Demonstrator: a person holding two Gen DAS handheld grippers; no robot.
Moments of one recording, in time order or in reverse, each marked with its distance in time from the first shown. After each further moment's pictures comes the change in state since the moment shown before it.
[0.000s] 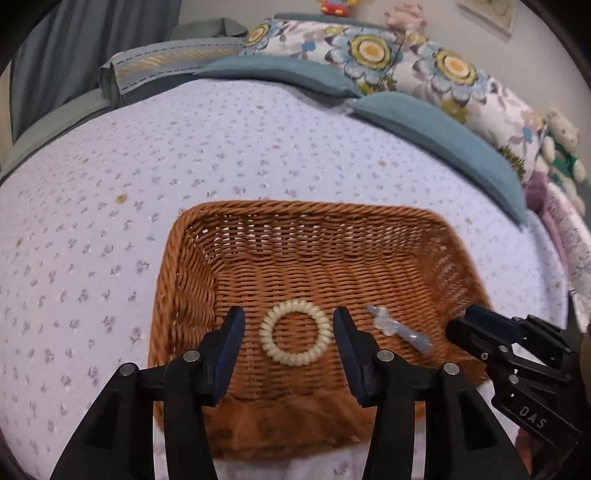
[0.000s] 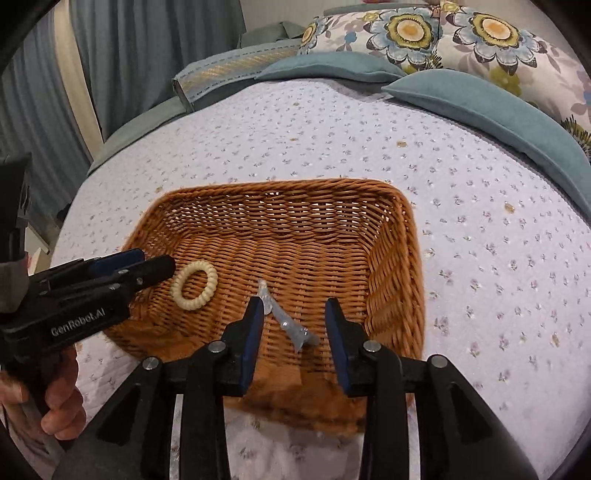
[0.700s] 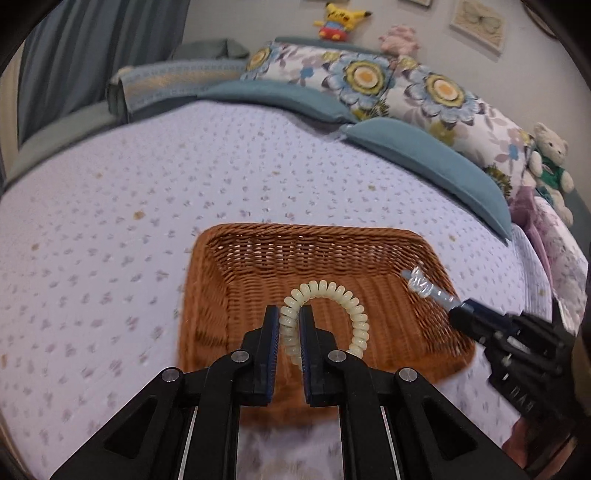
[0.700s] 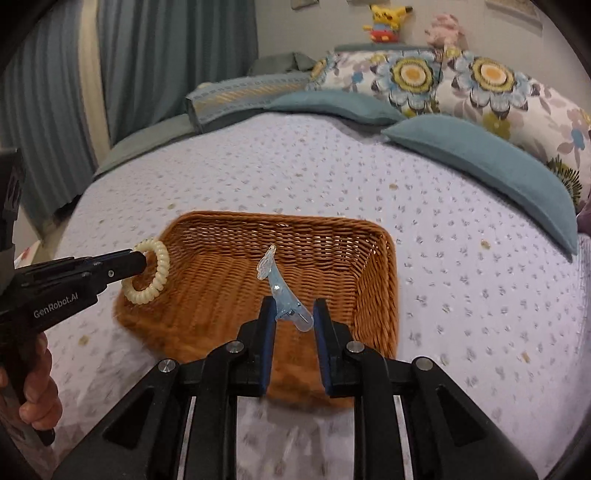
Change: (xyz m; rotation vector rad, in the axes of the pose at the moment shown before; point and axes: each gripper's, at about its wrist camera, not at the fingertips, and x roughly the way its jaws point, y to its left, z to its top) left arm -0.028 0.008 0.007 -0.014 -0.059 -0.012; right arm -0.009 0.017 0.008 -0.067 -0.066 -0.062
